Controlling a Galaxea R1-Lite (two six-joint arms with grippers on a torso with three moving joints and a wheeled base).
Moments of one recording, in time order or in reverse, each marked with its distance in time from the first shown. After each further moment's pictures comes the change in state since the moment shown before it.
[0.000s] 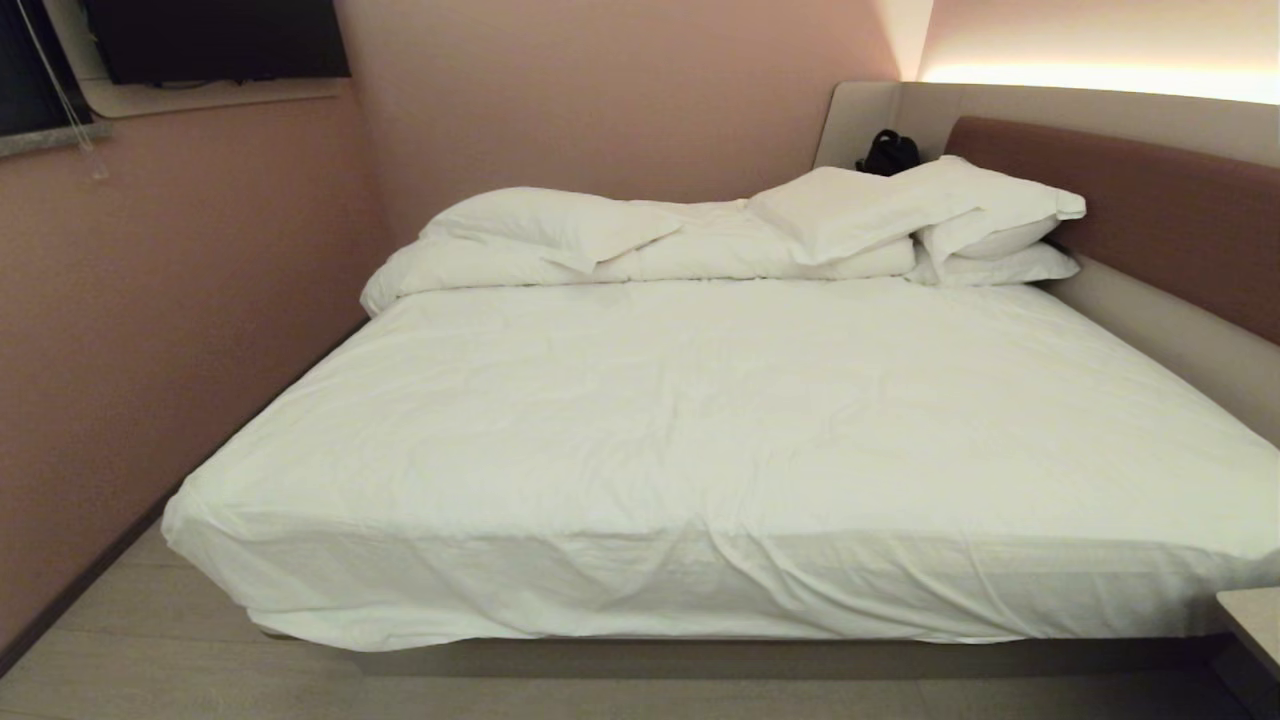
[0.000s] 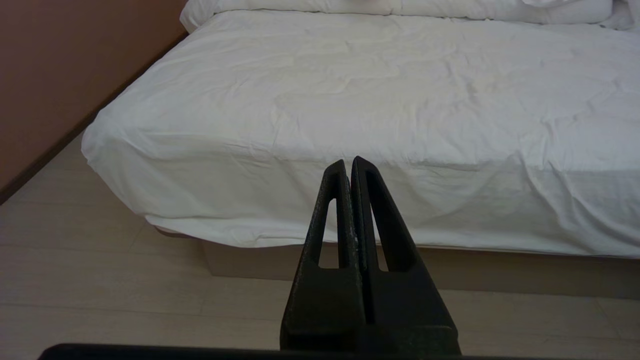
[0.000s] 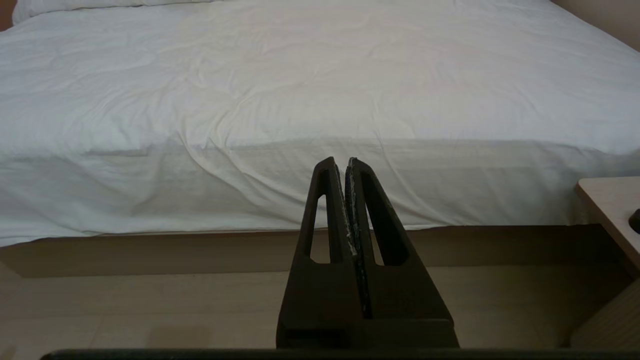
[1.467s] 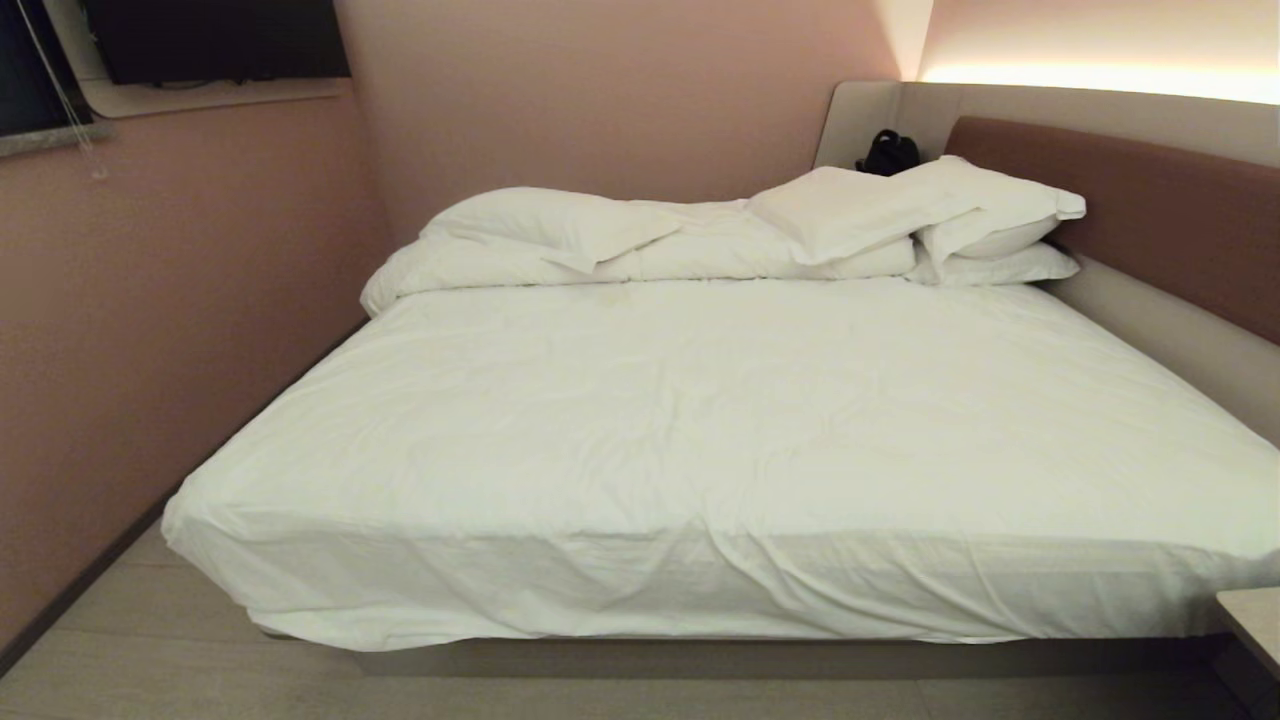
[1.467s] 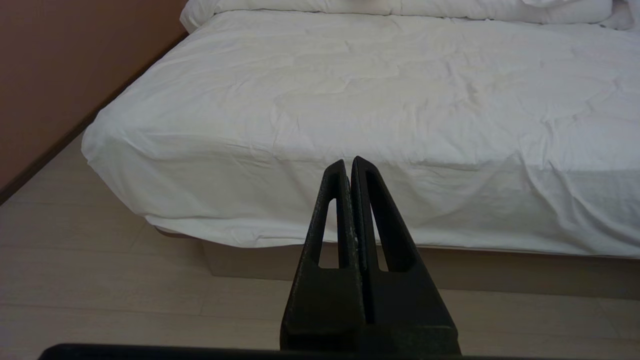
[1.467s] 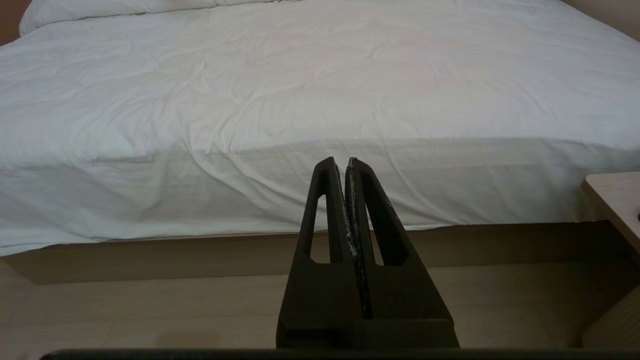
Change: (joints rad) left arm 0.000 0.000 0.000 0.000 0.000 0.000; right arm 0.000 0.000 0.004 -0.008 -0.003 0.026
